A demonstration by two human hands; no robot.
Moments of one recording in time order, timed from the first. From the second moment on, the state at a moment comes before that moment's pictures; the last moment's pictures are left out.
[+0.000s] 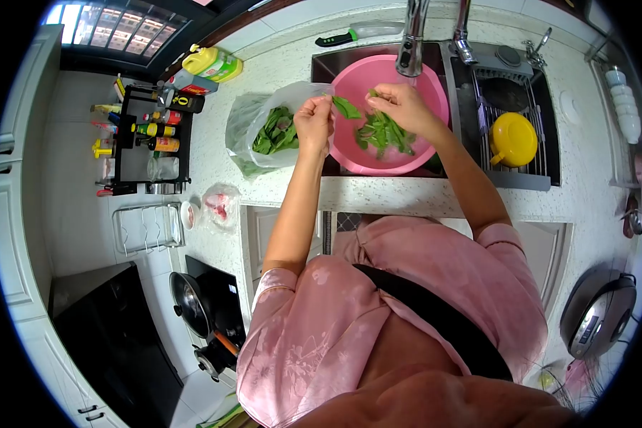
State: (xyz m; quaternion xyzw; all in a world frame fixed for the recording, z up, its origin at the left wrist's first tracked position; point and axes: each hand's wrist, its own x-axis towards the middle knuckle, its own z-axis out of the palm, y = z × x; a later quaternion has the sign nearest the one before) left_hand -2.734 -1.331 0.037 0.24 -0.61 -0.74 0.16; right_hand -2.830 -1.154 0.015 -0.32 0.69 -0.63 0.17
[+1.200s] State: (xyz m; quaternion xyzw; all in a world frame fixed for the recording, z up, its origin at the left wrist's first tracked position) left_hand -2.714 -1.338 0.032 0.20 -0.68 -0.71 -0.03; right_hand -2.824 -1.172 0.020 -0.38 0.62 -0.55 0.41
